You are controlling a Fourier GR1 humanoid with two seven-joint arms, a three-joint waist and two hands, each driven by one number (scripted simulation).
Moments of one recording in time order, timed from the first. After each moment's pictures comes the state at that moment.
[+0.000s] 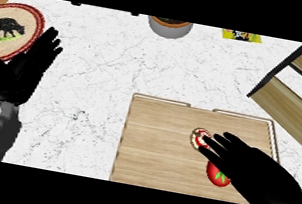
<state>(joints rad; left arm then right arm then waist) -0.24 0.25 0.05 -1.48 0.16 0.03 0.20 -0.10 -0.60 0.46 -1.98 0.88 0.66 -0.02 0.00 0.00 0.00</state>
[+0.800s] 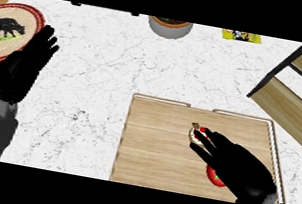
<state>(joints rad) -0.24 0.24 0.10 -1.50 0.14 -0.01 0.22 -0.08 -0.46 0.47 -1.77 1.07 0.58 -0.13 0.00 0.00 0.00</state>
